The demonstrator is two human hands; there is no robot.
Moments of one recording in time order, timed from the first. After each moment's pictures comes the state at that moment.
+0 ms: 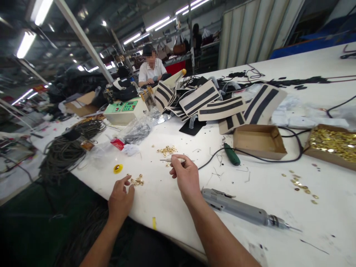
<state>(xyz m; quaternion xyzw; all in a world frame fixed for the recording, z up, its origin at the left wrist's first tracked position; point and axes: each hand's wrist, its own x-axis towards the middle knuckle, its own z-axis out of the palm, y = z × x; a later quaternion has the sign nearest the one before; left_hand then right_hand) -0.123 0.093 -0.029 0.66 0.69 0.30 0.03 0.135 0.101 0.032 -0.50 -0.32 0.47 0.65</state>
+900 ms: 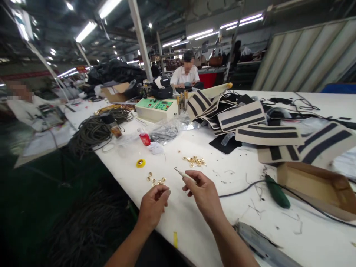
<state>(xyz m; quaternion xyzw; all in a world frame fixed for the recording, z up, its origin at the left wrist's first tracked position) -0.088 0.082 -0.020 0.43 0.57 0.52 0.47 0.091 0.125 0.026 -0.52 -0.49 0.51 0.48</state>
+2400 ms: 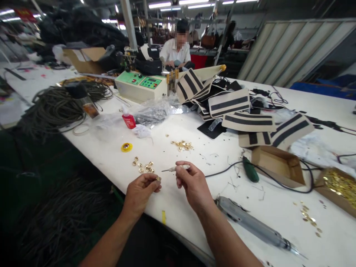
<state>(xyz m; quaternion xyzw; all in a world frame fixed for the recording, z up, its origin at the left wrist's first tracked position) -0.093 0.075 -0.034 0.33 0.51 0.56 0.57 0.081 0.099 0.022 -0.46 -0.36 0.61 0.53</state>
